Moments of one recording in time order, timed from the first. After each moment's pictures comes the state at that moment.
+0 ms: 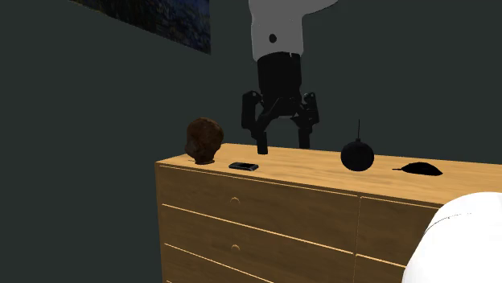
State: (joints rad) arm 0.00 -0.84 -0.07 -2.44 -0.05 1.47 0.17
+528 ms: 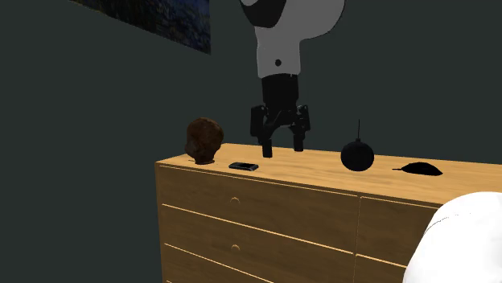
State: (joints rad) arm 0.01 -0.69 -0.19 -2.40 -0.14 1.62 -0.03
